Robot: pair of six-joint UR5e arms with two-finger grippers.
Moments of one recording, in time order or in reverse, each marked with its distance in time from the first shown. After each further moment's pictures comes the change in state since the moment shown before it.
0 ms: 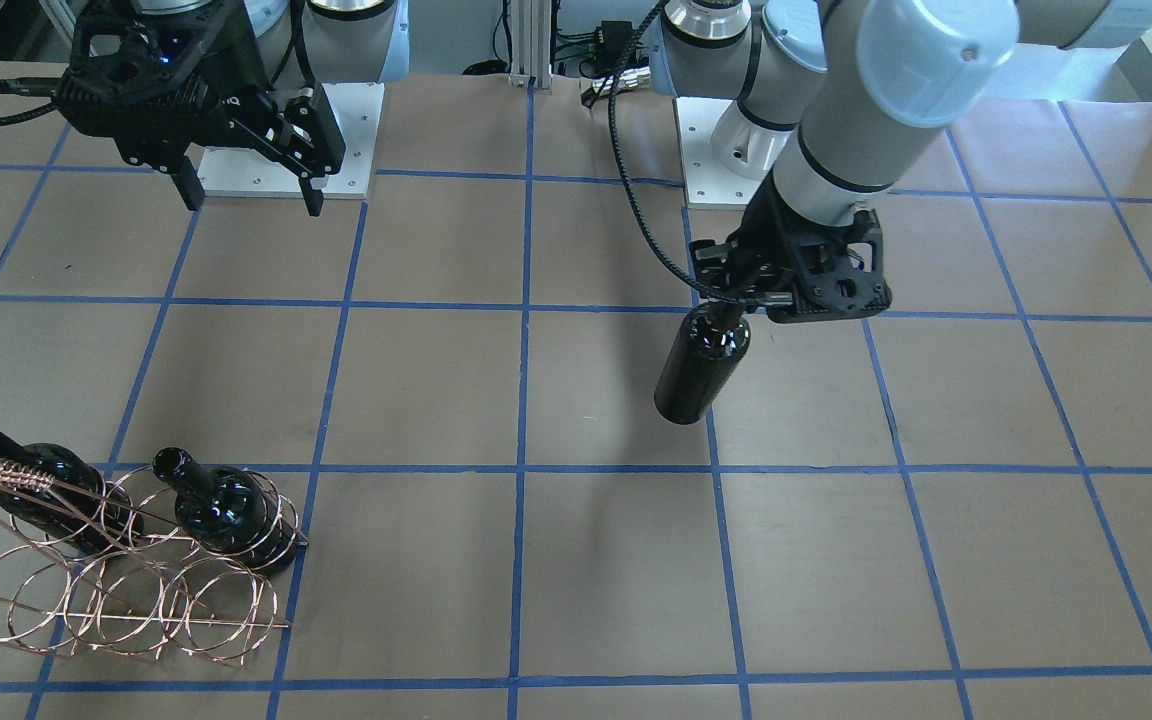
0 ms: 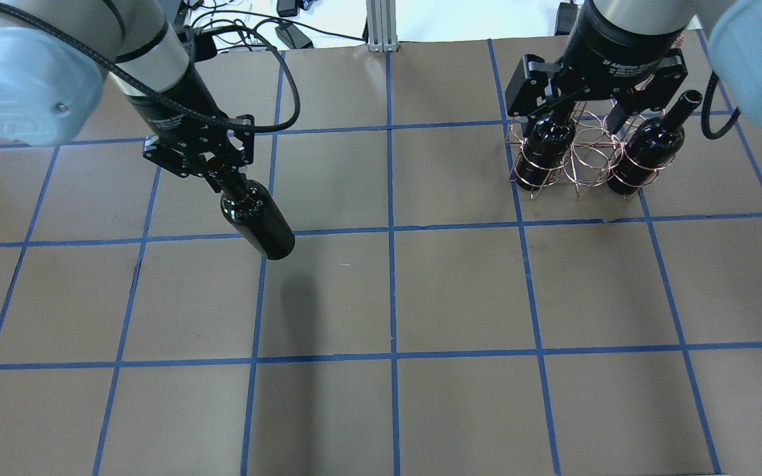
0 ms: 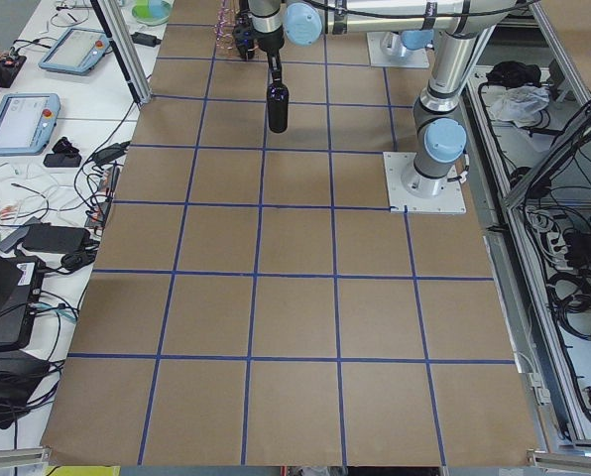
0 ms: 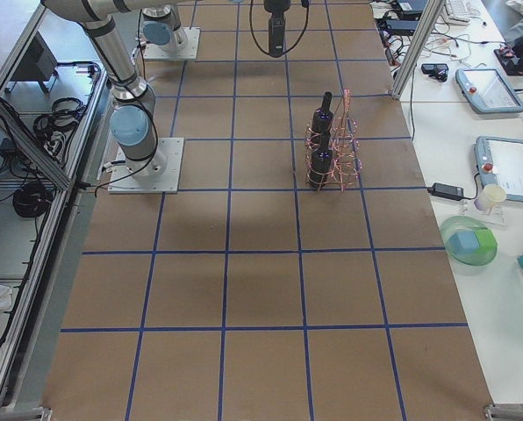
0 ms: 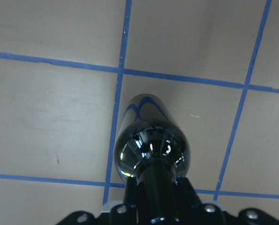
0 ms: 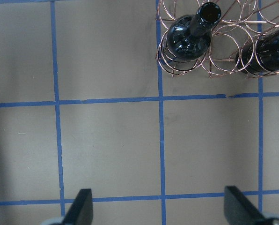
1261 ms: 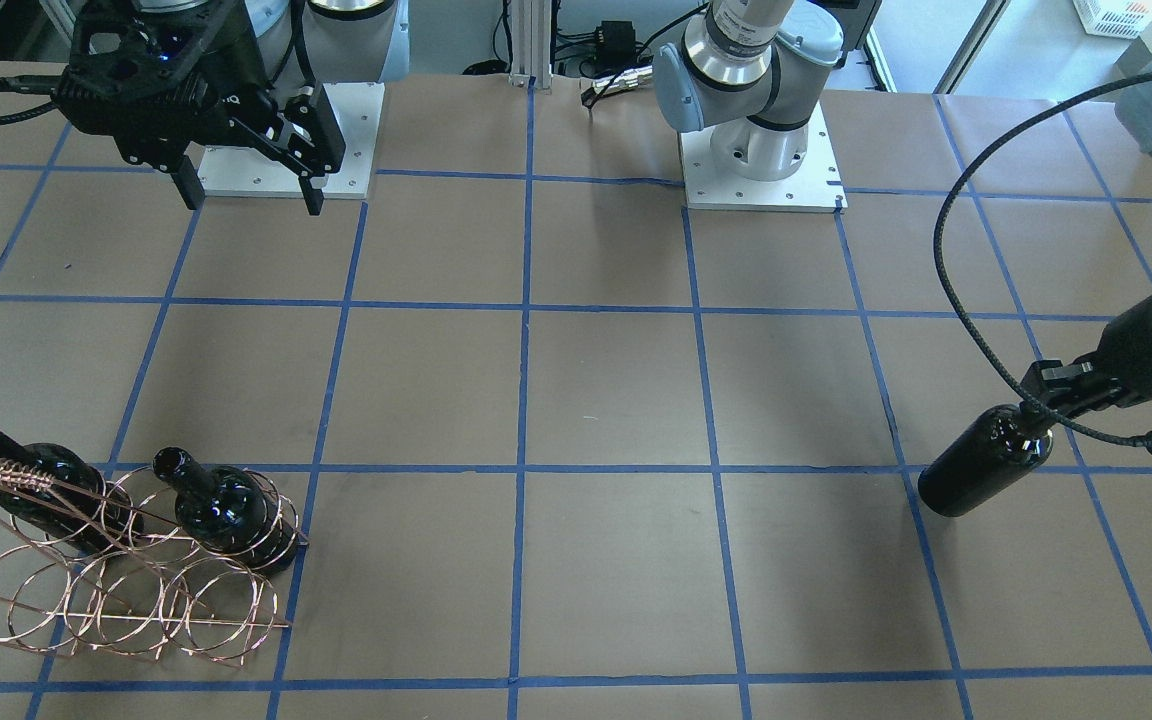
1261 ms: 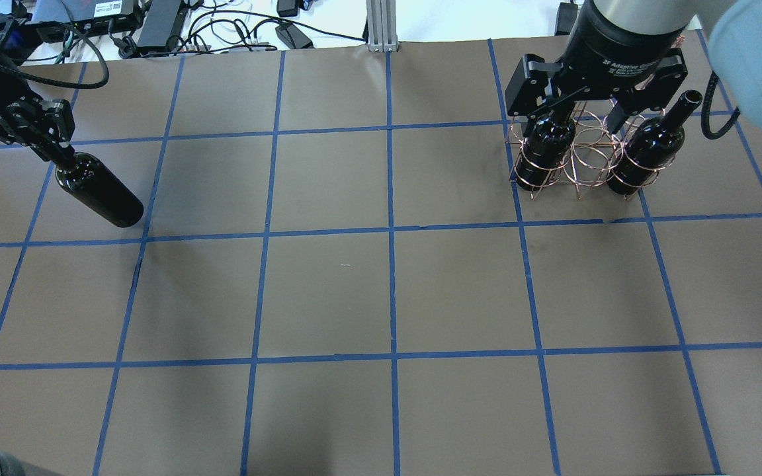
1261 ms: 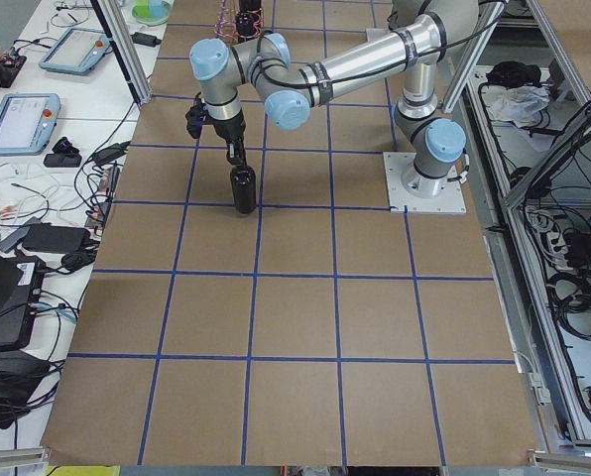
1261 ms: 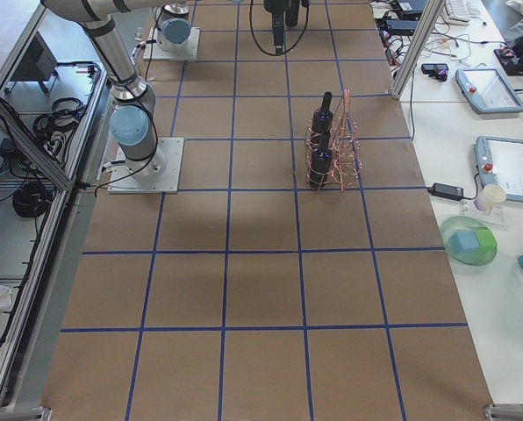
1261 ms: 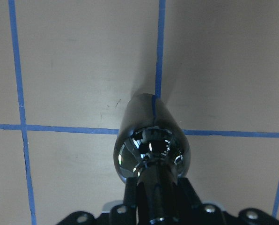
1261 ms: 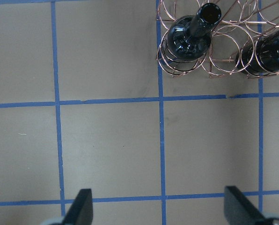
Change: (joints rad) left arm 0.449 -0.176 0.160 0.077 0.132 0.525; right arm 0.000 0.000 -0.003 -0.001 0.001 0.000
